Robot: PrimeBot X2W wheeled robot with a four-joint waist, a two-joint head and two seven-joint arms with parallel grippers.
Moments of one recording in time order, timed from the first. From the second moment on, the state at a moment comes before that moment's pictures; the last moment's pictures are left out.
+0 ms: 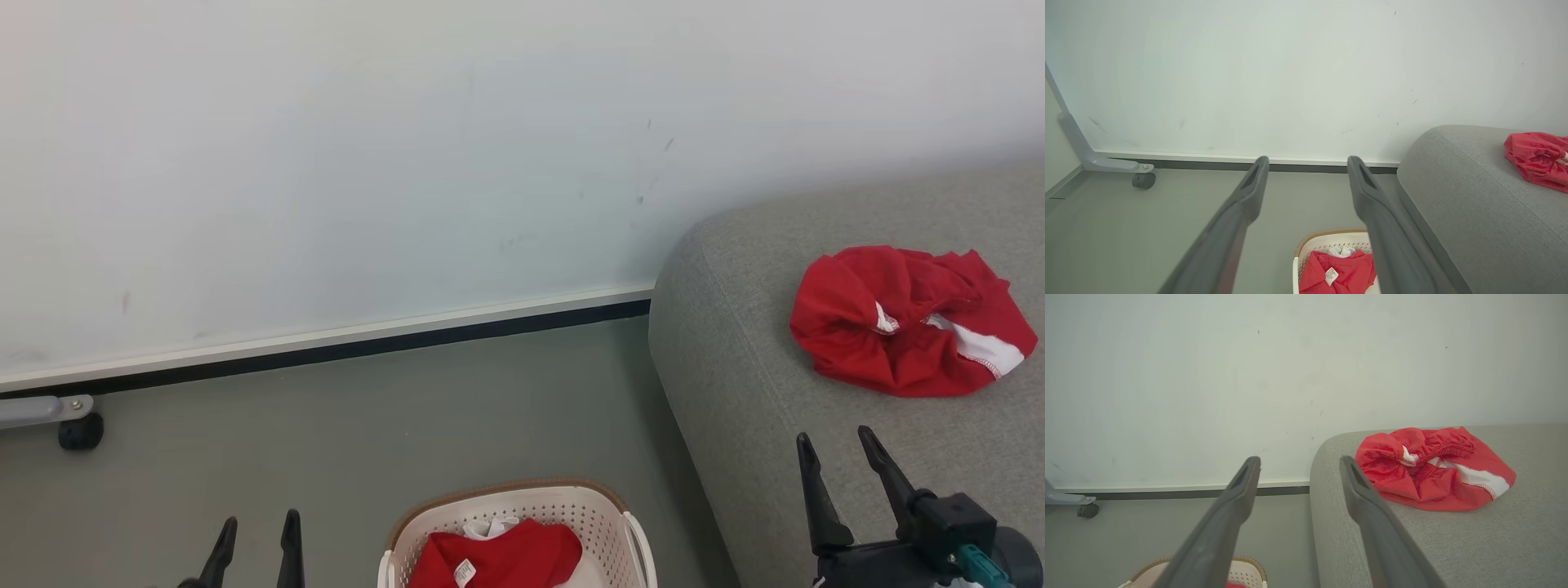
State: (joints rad) left arm 0.08 0.24 -0.24 0.20 -0.54 0.11 -0.25; right arm -0.08 -0.24 0.28 0.25 0.31 -0.07 -0.26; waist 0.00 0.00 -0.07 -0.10
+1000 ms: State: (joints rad) left arm 0.15 0.21 -0.16 0.12 -0.47 0.12 -0.25; right arm 0.02 -0.24 0.23 0.10 0.31 -0.10 -0.26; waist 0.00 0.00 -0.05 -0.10
